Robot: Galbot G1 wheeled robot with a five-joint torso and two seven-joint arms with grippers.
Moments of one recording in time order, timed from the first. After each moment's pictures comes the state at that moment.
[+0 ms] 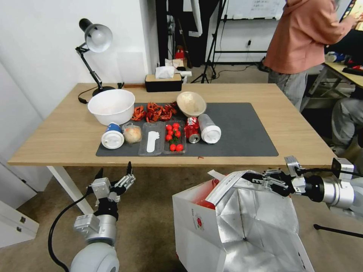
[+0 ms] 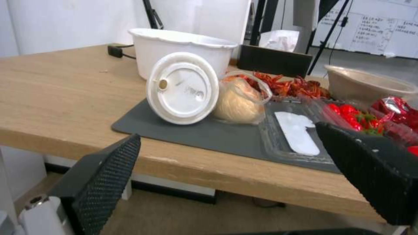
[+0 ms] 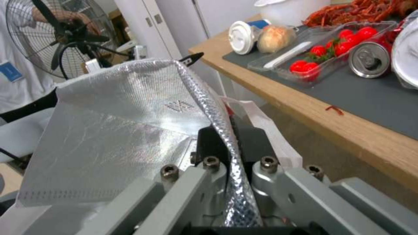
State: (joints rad) left arm 1.66 -1.26 -0.40 -2.17 -0.40 -0.10 -0.37; right arm -1.47 0.47 0.64 1.88 1.13 -0.25 -1.02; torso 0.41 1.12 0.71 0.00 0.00
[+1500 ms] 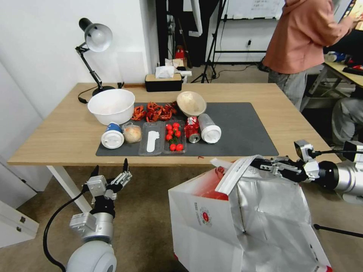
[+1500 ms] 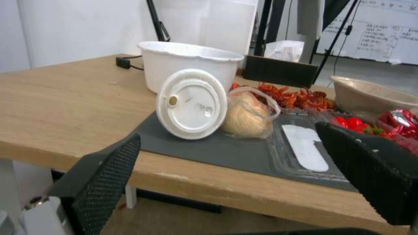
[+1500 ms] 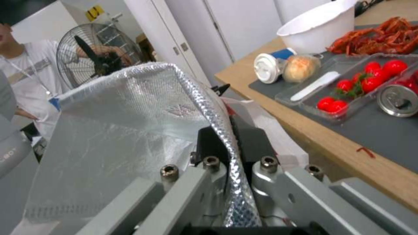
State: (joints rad) left arm 1.66 -1.25 -0.42 -2.19 -0.40 -0.10 -0.38; right arm -1.49 0.29 0.71 1.91 1.42 -0.30 -1.04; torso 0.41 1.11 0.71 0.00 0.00
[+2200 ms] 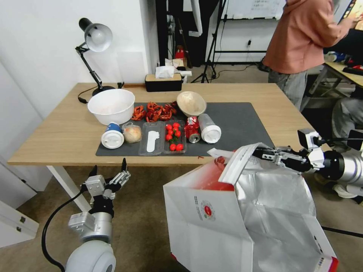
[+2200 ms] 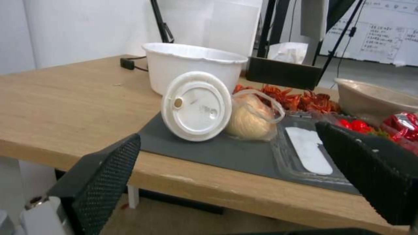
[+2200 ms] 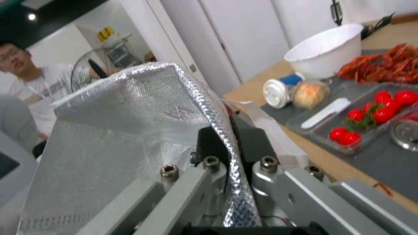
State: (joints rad) left arm 1.66 -1.26 -0.43 -2.19 -0.40 -0.10 -0.39; right arm -1.47 0.25 0.73 1.94 1.56 -0.31 -0.99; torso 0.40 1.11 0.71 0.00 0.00
